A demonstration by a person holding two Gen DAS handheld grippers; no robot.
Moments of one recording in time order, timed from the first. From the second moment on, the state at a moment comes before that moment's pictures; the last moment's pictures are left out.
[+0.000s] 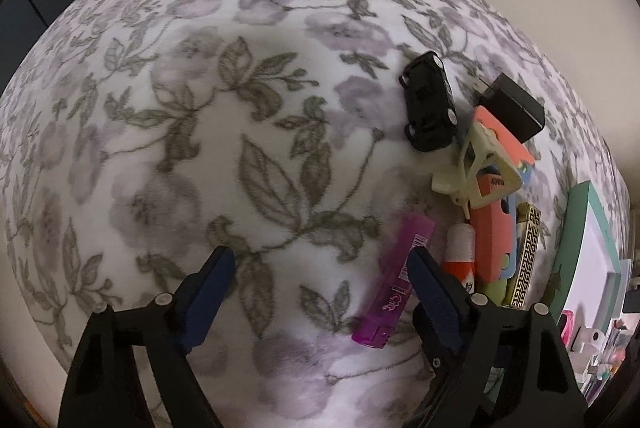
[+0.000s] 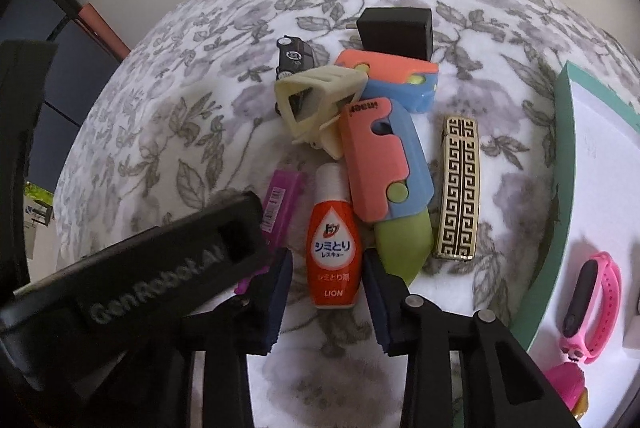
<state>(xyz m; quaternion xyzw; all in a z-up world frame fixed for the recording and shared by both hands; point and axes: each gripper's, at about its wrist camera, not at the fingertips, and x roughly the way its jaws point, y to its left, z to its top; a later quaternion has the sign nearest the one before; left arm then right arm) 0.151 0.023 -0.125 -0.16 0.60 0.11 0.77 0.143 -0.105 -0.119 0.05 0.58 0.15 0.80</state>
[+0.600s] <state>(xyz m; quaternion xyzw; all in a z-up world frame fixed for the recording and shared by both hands) 0.176 -0.022 -0.137 -0.10 0.61 0.10 0.78 0.147 -0.110 -0.122 0.06 0.57 0.16 0.80</state>
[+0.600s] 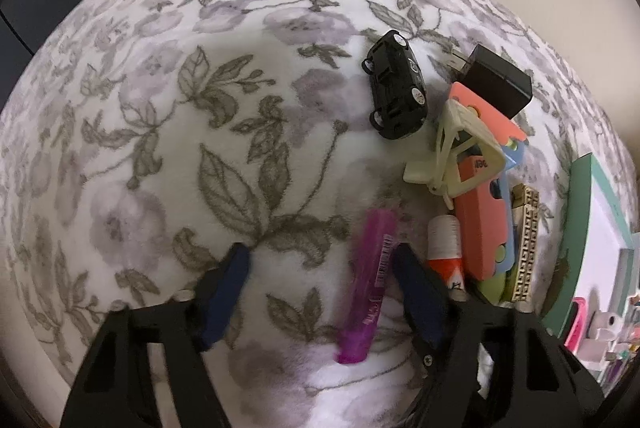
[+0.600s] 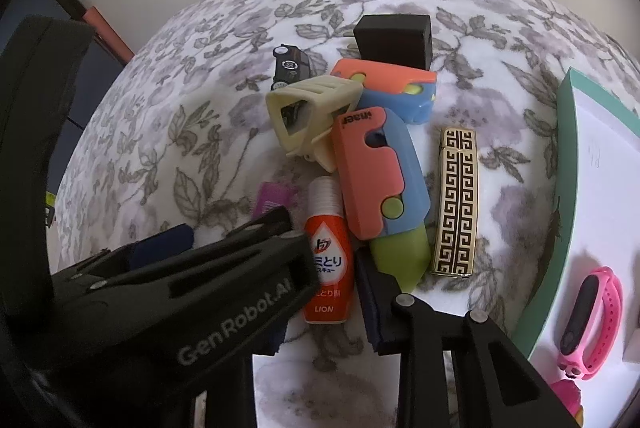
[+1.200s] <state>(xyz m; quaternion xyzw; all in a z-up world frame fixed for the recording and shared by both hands) 0.164 0.001 -0.133 -0.13 0.61 0.09 0.77 0.131 -0.121 -0.119 0.08 0.58 0.16 0.79</state>
